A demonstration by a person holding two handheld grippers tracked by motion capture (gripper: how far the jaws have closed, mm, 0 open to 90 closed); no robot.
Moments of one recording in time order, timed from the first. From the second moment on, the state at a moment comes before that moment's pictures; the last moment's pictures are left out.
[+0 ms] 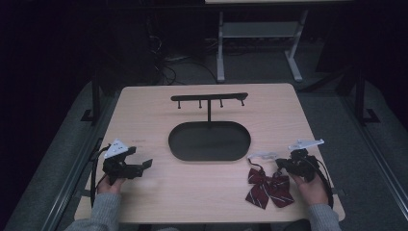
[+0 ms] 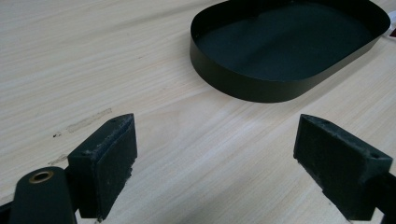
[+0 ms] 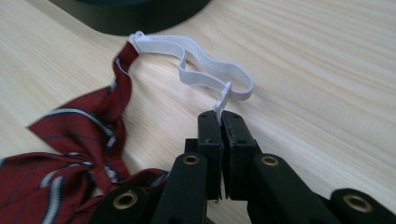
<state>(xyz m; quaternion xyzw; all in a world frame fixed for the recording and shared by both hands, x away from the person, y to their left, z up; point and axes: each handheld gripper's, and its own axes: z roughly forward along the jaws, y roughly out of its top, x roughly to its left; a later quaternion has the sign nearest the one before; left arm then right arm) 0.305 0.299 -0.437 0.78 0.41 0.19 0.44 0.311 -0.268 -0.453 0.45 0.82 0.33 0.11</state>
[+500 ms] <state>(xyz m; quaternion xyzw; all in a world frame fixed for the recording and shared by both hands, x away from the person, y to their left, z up) 0.305 0.299 -0.438 0.78 0.41 0.19 0.43 0.295 -0.248 -0.405 0.38 0.83 0.39 0.13</state>
